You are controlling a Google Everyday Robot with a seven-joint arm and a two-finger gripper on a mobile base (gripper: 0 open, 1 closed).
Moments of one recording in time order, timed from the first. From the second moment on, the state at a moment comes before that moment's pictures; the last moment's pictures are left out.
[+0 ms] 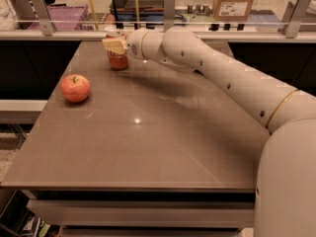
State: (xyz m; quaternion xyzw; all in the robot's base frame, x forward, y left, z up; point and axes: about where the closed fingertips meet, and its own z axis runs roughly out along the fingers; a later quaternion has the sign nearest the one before) arm 0.790 0.127 0.899 -0.32 0.69 0.29 0.58
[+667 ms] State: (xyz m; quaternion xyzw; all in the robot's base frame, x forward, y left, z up) arm 0.786 0.103 0.898 -0.32 0.71 0.27 0.56
